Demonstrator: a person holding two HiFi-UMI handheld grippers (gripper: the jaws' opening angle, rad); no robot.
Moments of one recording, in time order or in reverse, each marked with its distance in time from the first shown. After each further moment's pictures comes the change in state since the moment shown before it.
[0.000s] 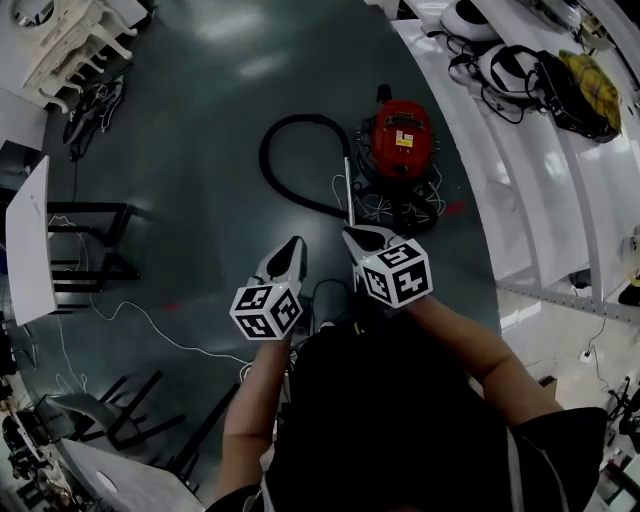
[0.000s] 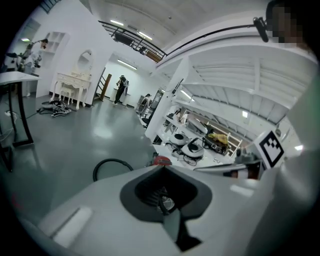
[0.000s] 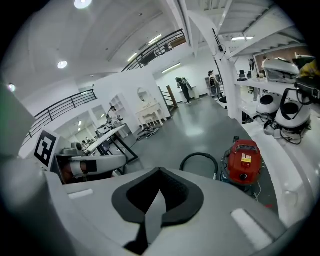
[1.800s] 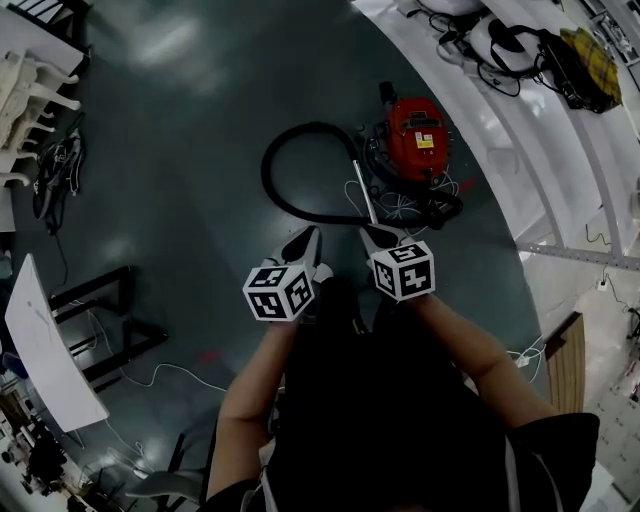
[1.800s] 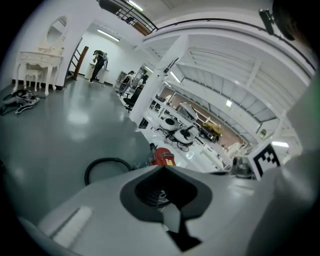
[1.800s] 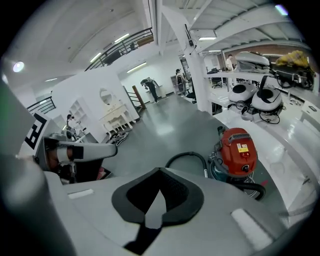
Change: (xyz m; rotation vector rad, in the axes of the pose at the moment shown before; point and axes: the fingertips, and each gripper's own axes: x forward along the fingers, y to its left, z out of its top) left arm 0.125 0.149 0.086 0.089 0.273 -0.263; right arm 0.172 -0.034 0.059 0.274 0.008 -0.326
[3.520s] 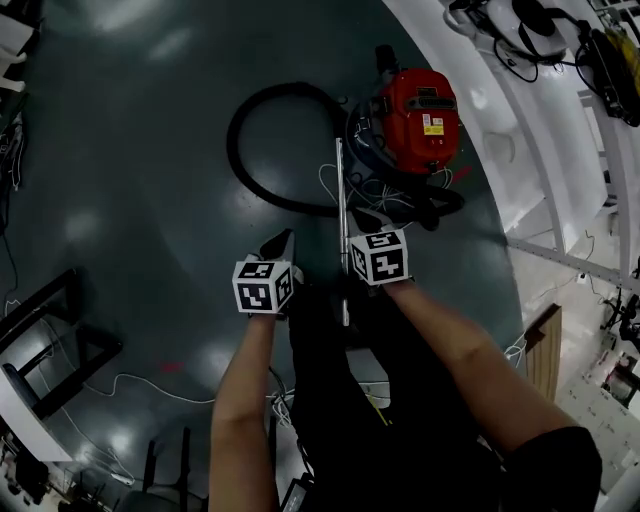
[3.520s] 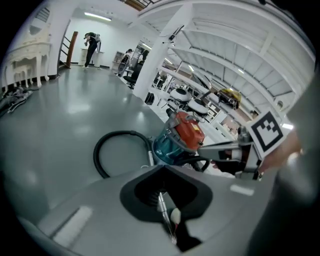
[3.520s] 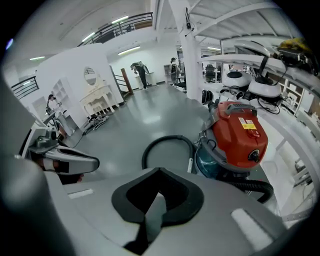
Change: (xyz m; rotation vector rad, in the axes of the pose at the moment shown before) left arm 0.167 0.146 -0.159 0.055 0.226 0.050; right arm 0.194 -0.132 -0.095 -0.049 0.101 -0.185
